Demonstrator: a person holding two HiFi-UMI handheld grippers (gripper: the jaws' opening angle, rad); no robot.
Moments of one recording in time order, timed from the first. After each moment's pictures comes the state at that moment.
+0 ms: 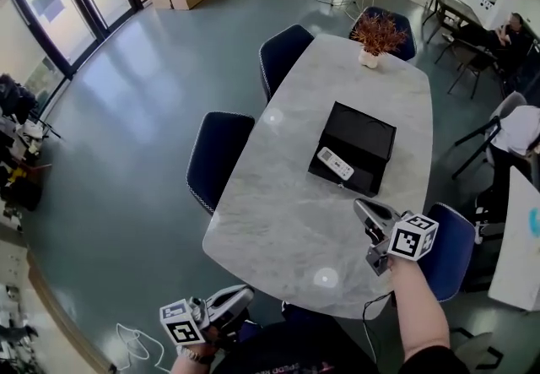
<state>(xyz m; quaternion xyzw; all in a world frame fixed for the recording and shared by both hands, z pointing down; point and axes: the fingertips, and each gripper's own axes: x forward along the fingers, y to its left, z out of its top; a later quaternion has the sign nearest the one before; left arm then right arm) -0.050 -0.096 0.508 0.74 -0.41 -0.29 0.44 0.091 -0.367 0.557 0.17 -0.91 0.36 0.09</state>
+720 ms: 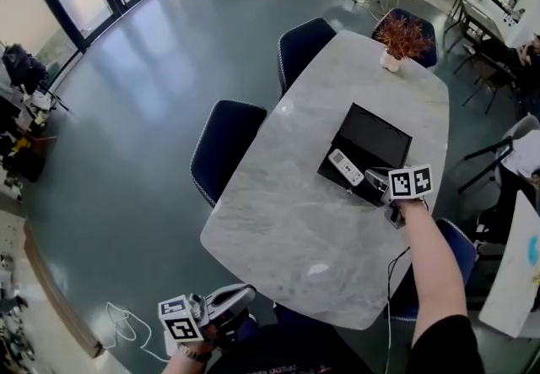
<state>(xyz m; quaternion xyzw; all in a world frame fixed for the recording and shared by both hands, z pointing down) -0.042 -0.108 0.516 0.72 -0.43 -0.30 0.45 0.074 -0.510 0.650 0.19 -0.87 0.30 0.34</state>
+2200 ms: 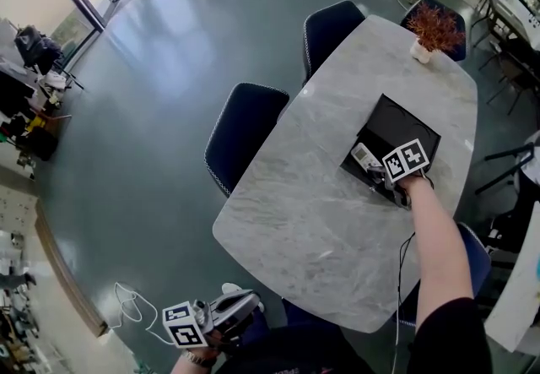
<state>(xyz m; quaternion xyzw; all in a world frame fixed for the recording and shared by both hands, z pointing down) -0.052 -0.089 0.538 0.68 -0.47 -0.31 0.47 0.029 -0.518 0.746 0.12 -0.80 0.26 0.52</state>
